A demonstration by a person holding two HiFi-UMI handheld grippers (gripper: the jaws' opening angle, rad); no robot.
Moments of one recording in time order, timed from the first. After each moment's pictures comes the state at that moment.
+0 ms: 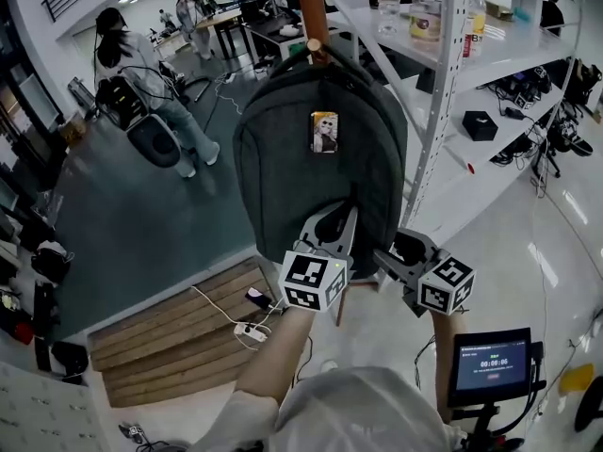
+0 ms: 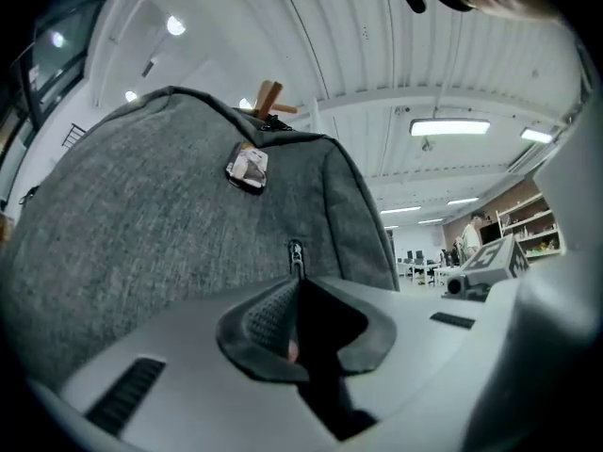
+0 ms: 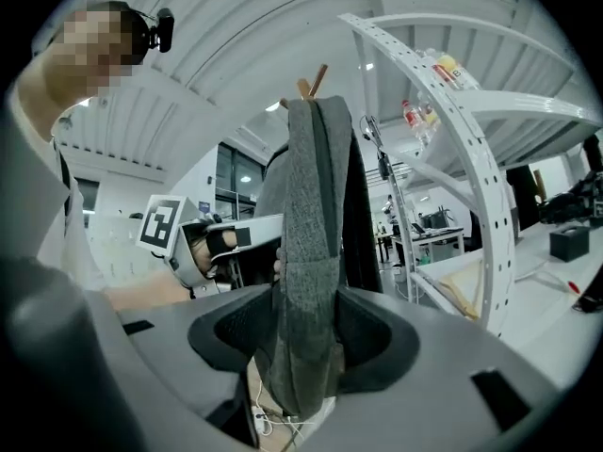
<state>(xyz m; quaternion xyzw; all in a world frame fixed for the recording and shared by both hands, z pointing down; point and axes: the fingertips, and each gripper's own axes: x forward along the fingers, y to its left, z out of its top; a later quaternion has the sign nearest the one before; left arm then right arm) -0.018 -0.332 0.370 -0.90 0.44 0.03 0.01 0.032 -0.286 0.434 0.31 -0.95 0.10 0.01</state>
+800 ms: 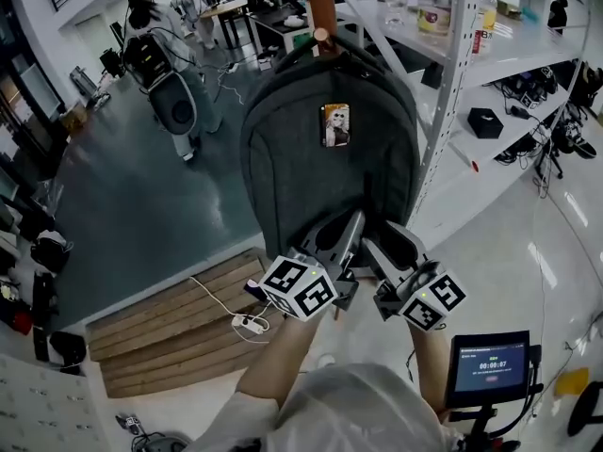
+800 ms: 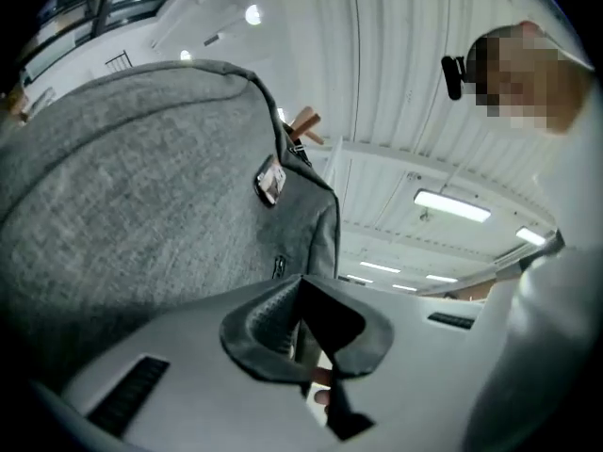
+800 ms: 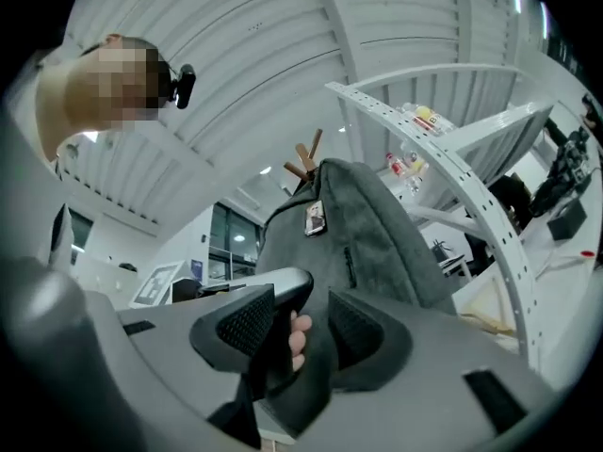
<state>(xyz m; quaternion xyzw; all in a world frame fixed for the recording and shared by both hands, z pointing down) -0.019 -0.299 0.355 -0.91 0.35 0.18 -0.13 0.011 -0.266 0.365 0.34 -0.92 0.08 -0.20</state>
